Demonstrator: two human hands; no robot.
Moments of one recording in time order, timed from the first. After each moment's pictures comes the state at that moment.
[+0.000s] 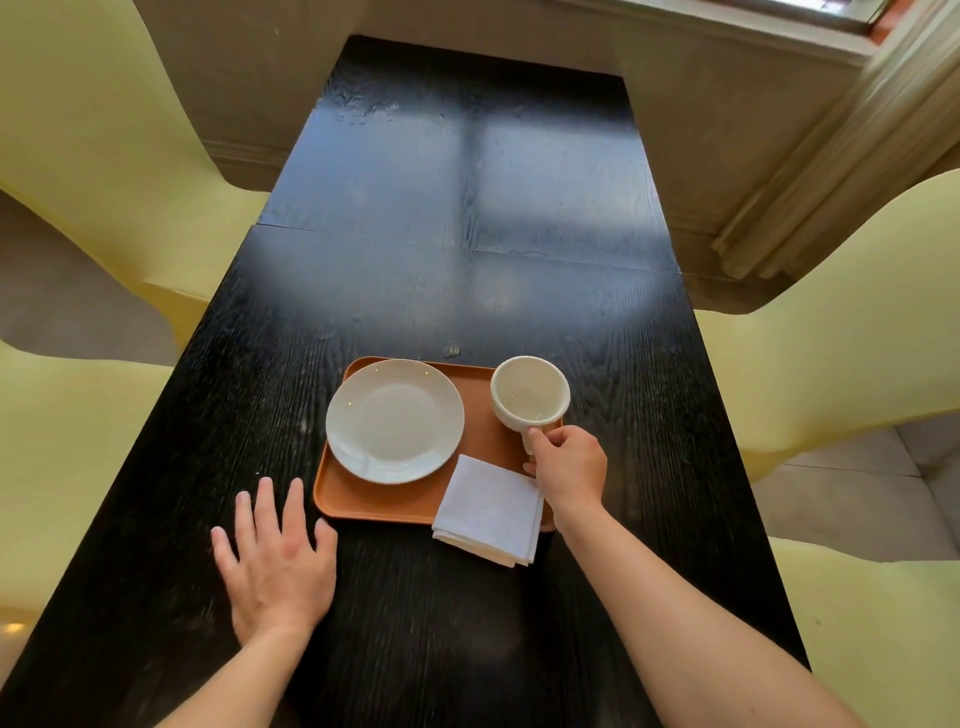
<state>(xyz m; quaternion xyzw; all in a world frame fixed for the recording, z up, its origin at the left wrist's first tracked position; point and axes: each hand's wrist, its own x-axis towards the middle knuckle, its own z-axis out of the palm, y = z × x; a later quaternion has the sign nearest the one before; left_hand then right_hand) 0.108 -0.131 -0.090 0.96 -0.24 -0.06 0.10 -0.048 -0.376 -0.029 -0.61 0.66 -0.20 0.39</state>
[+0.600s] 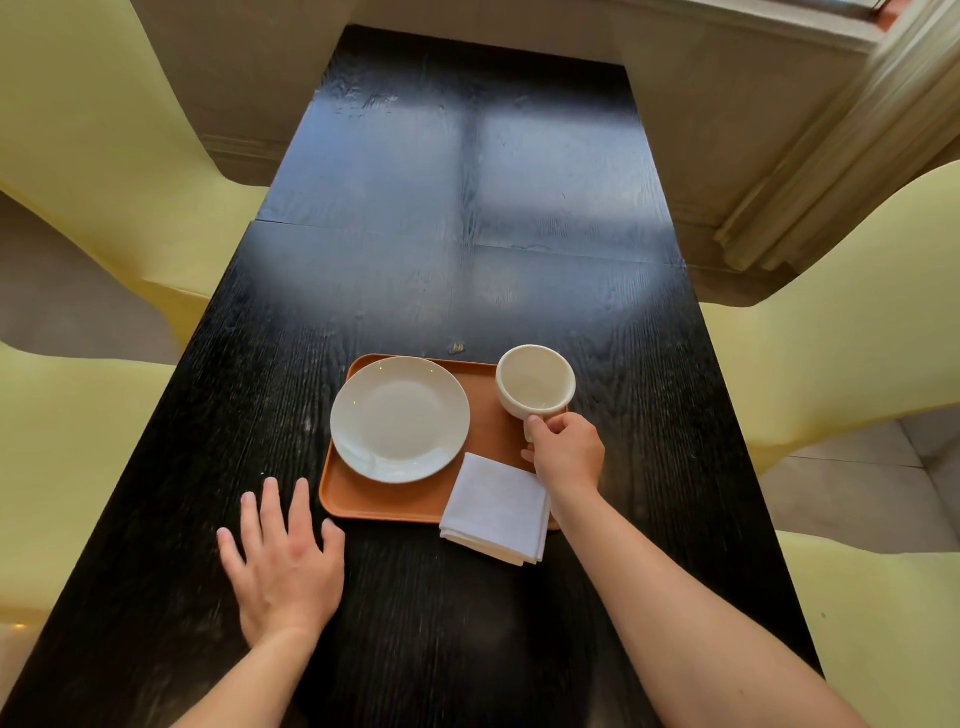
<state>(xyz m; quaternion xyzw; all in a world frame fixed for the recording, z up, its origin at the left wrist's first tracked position) 0.108 -0.130 -0.091 0.96 -0.24 -0.05 0.11 -0.032 -0.379 -0.030 -0.59 0.66 -0.22 0.40</state>
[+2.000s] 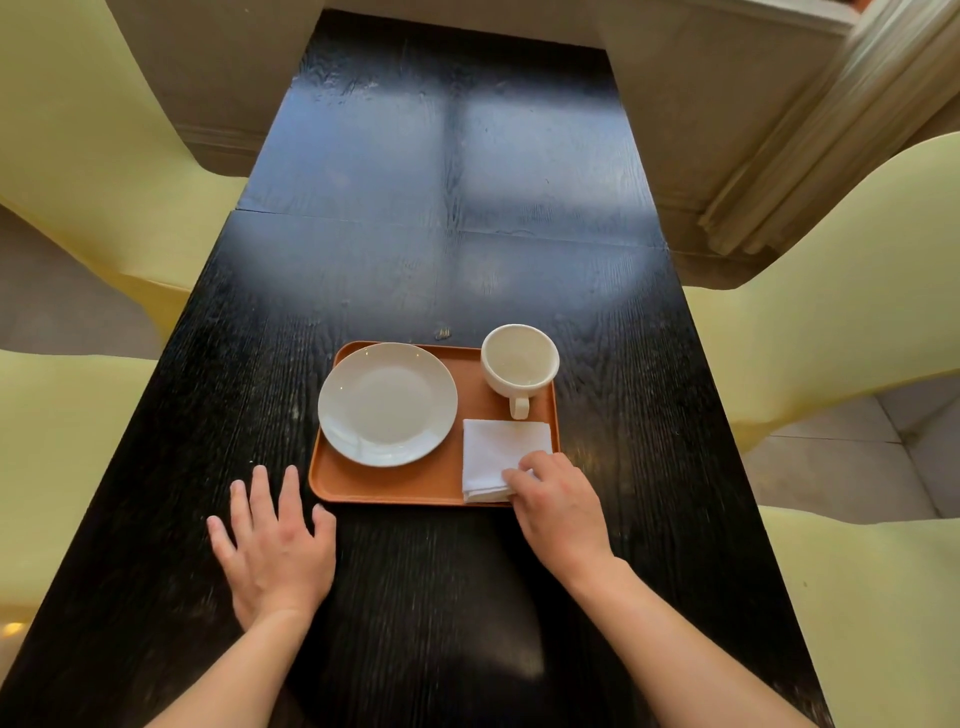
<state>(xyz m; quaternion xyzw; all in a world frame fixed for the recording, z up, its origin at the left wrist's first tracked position) 0.105 -0.131 -0.082 0.96 -0.24 -0.06 0.12 -0.102 -0.320 -0.019 -0.93 0.35 -0.01 0.08</state>
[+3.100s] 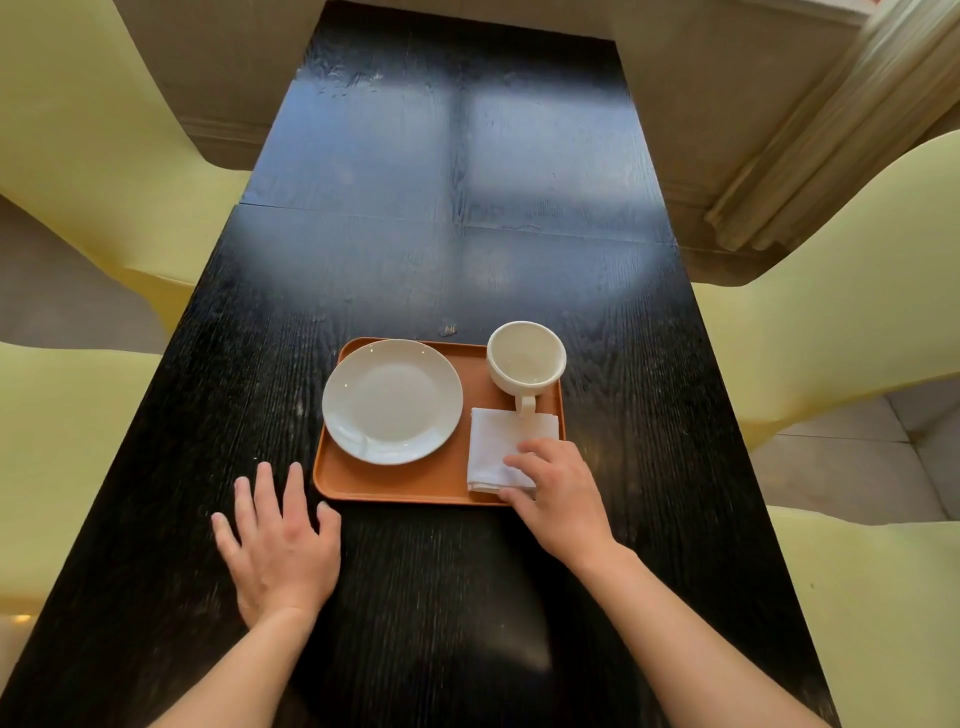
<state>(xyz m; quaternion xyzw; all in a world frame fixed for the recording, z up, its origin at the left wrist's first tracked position) 0.107 -0.132 -0.085 0.96 -0.25 -0.06 0.11 -0.094 -0.333 -0.028 -0.89 0.41 -0.04 0.19</state>
